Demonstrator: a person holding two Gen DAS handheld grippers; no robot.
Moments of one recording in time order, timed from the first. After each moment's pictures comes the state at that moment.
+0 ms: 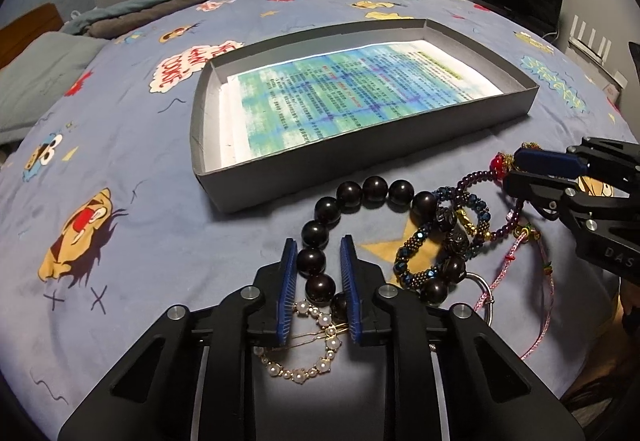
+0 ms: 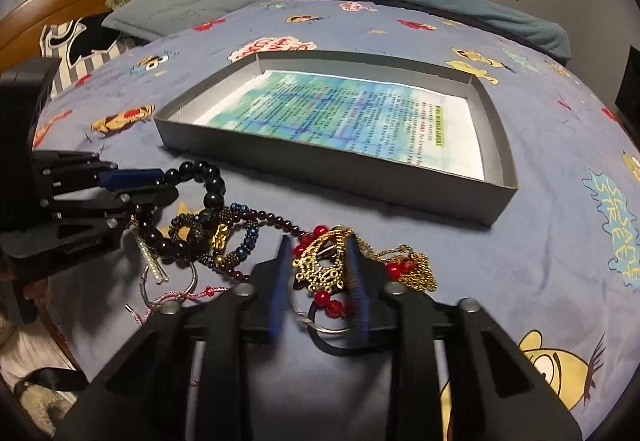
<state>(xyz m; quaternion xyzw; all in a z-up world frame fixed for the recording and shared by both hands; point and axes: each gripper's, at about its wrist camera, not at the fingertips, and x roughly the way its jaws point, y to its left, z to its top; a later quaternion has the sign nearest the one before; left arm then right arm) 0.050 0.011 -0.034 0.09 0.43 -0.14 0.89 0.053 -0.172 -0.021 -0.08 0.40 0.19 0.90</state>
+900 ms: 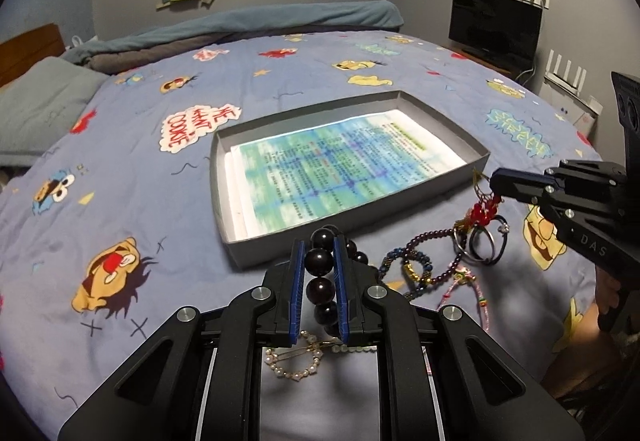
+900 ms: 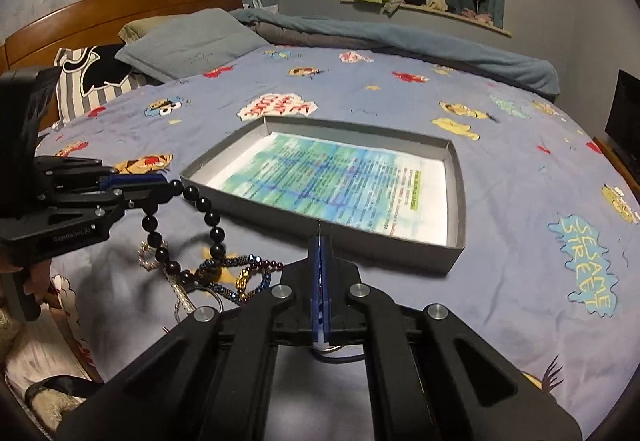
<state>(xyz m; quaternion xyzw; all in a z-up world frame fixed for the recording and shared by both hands) 0.027 0.019 0.030 0.06 0.36 -0.17 0.92 0.031 -0.184 0.038 -0.07 0.32 0.19 0.93</state>
